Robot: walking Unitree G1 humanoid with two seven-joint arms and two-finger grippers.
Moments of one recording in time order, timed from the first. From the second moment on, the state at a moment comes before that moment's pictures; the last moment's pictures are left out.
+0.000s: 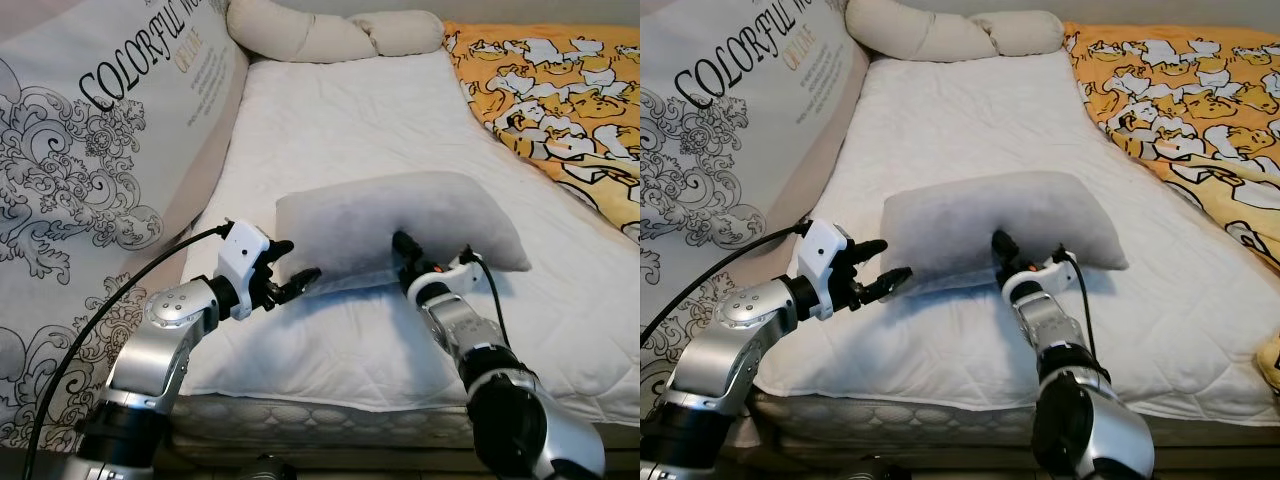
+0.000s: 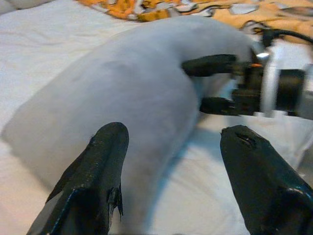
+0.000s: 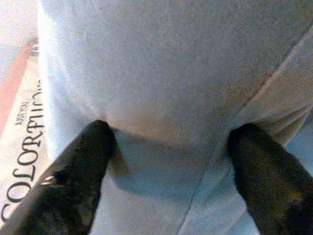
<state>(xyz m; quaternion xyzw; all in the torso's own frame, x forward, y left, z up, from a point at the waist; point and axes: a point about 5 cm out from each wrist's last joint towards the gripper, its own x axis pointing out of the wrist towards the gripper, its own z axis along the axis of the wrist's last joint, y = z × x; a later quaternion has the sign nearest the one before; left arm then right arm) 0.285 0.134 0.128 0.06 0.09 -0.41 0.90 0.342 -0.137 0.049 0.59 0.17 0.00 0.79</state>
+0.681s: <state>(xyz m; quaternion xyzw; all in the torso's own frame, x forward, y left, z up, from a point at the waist) 0.274 0.132 0.121 0.07 0.13 -0.46 0.88 0.342 -0.140 0.046 0.57 0.18 -0.01 0.80</state>
